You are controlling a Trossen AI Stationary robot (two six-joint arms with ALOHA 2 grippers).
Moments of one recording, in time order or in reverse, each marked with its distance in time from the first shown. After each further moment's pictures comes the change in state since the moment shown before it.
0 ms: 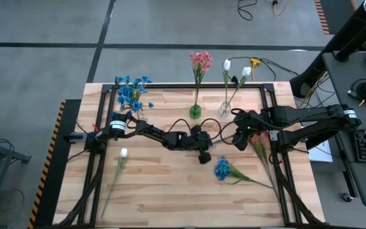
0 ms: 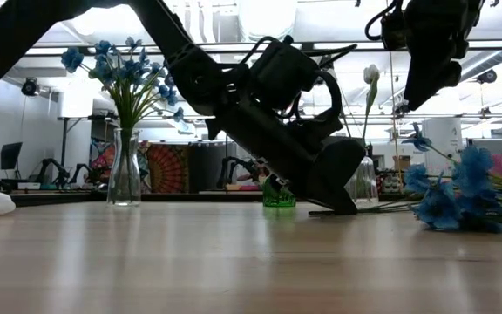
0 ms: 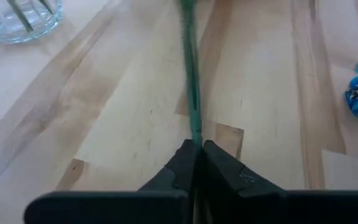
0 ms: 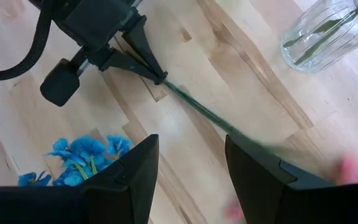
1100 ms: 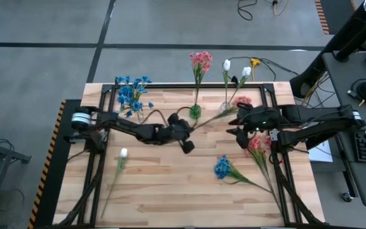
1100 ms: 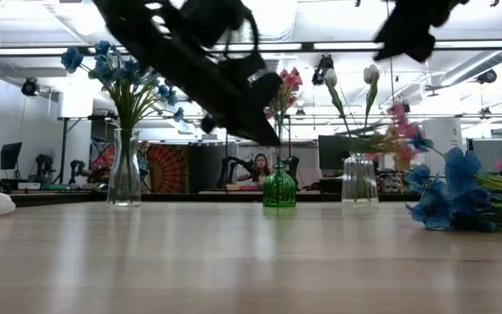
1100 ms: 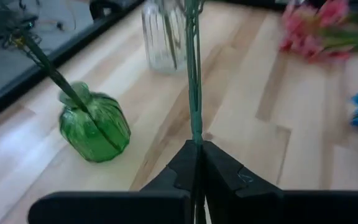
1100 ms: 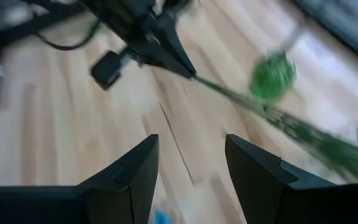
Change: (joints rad) left arm -0.007 -0.497 -0.375 -0.055 -0.222 -0.033; right arm 0.028 -0.145 0.000 0.292 0.035 -0.194
